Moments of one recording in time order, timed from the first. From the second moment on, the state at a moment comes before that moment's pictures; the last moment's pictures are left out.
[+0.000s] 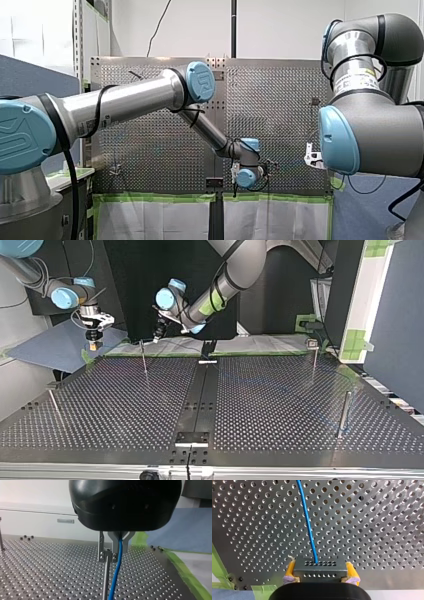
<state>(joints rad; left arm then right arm) -0.82 -2.81 -0.98 -2.53 -1.88 -1.63 1.51 -0.70 1.67 -0.87 1.19 1.64</state>
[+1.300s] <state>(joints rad) -0.77 -2.84 -0.92 -2.56 -1.86 -1.68 1.51 -0.70 1.67 -0.87 1.20 1.65</state>
